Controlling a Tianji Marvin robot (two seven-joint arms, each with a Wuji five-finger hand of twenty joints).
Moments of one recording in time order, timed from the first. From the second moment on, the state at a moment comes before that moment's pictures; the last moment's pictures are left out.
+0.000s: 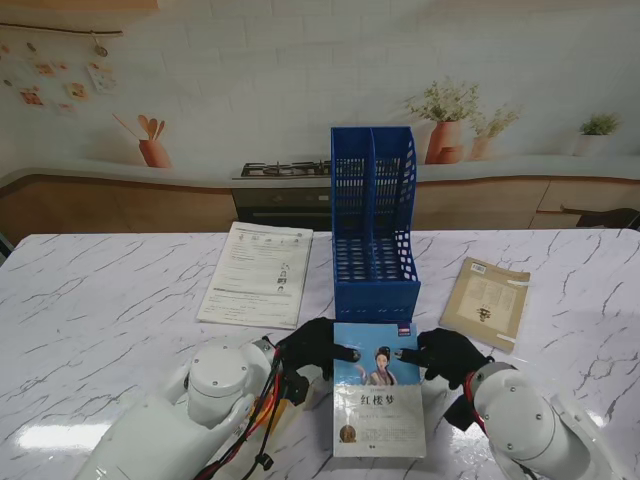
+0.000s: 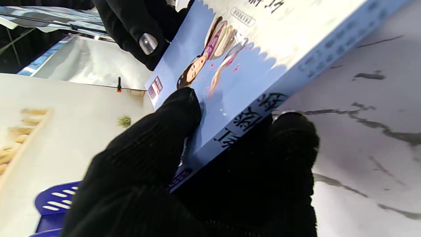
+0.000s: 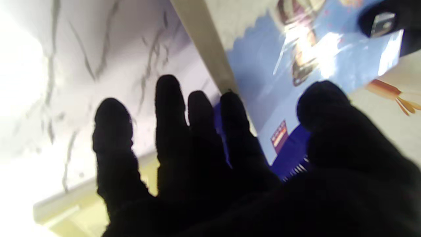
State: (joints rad) left arm 1.39 -1.19 -0.92 -1.47 -0.33 0.21 -0.22; right arm -1.86 -1.08 1.37 -1.94 -0.42 0.42 0.22; left_hand 1.06 -0.54 0.61 -0.09 0.53 0.33 0.97 0.52 1.00 0.24 0.38 0.91 0.95 0.28 0.86 0.78 0.89 0.22 1.47 0.33; right_hand 0.59 -0.35 0.50 -0.08 0.70 0.16 0.39 0.66 0.83 0.20 0.43 0.30 0.93 0.18 0.44 0.33 0.49 0.60 1.38 0.47
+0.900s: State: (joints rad) left arm 1.39 -1.14 -1.04 -1.64 -0.17 0.14 -0.26; right arm -1.68 -1.08 1.44 -2.00 -0.48 0.20 0.24; left_hand 1.06 -0.55 0.61 -0.10 0.56 0.30 0.97 0.52 1.01 0.23 0.38 0.97 0.96 0.29 0.85 0.81 0.91 0.23 1.47 0.33; right_hand 0.56 -0.33 0.36 -0.08 0.66 0.09 0.34 0.66 0.73 0.10 0.28 0.31 0.71 0.12 0.20 0.33 0.07 0.60 0.94 0.47
